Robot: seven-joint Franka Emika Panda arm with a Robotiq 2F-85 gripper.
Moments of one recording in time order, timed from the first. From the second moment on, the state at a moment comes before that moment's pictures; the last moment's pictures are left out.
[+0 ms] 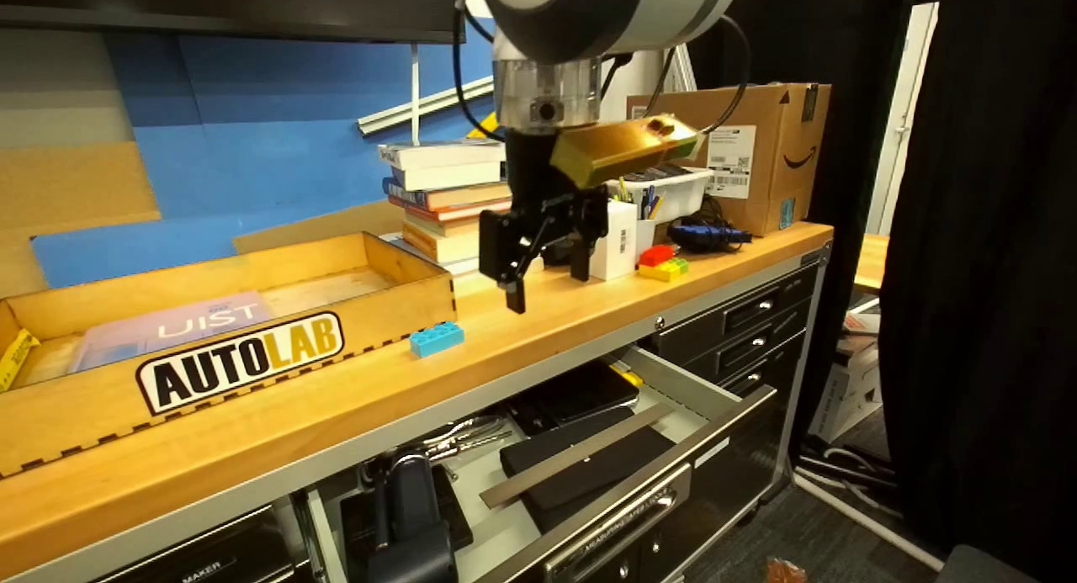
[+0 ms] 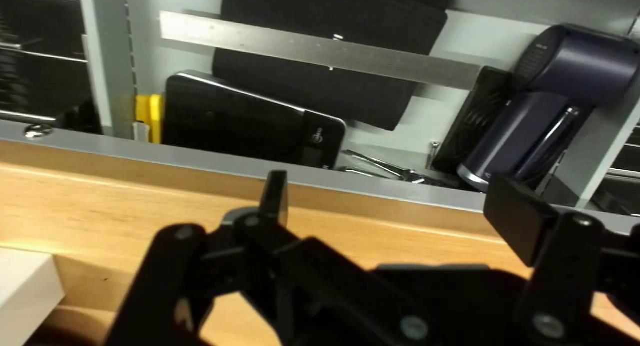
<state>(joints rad) 0.09 -0.15 0.15 -2.24 -0.11 2.20 0.12</state>
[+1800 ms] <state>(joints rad) 0.20 0.17 0.11 -2.04 -0.42 2.55 0.65</state>
